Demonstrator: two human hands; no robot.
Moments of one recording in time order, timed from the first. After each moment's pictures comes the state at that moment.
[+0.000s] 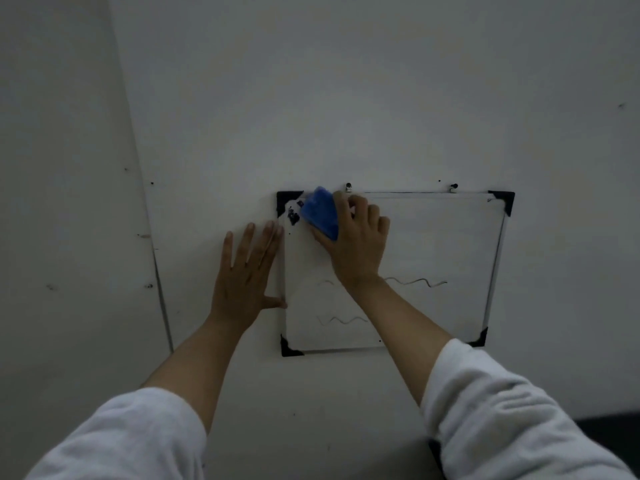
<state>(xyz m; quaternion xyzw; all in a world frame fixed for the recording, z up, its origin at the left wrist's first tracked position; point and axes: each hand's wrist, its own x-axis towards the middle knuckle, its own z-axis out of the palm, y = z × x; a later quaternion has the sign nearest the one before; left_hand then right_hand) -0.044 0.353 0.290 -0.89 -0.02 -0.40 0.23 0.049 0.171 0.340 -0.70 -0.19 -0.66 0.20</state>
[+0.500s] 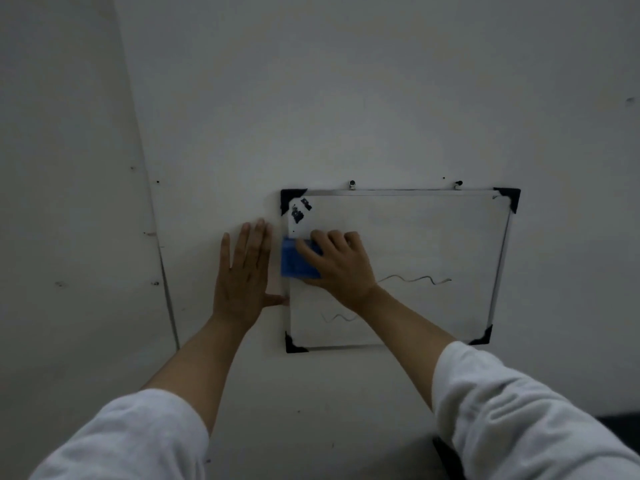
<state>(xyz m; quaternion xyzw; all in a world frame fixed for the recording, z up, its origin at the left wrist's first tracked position) -0.045 0.358 0.284 -0.90 -0.04 -0.40 0.20 0.051 0.172 0.306 -0.65 -0.41 -0.63 -0.01</state>
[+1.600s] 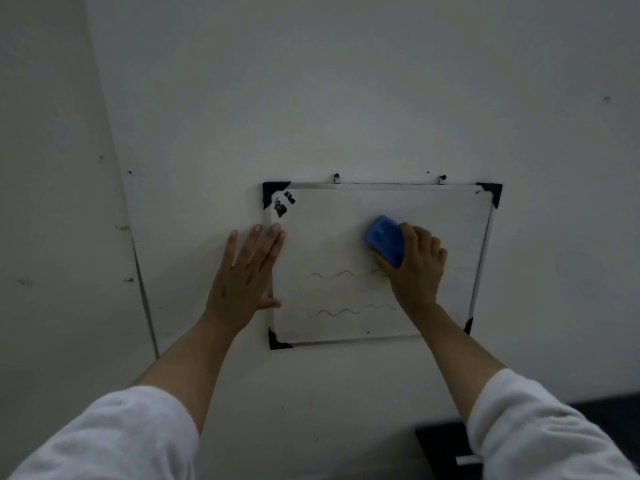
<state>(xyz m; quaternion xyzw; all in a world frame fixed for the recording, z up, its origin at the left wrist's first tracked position) -0.042 0.338 0.280 -0.87 -0.01 -0.38 0.32 0.089 0.060 0.275 -0.77 -0.16 -0.58 0.24</state>
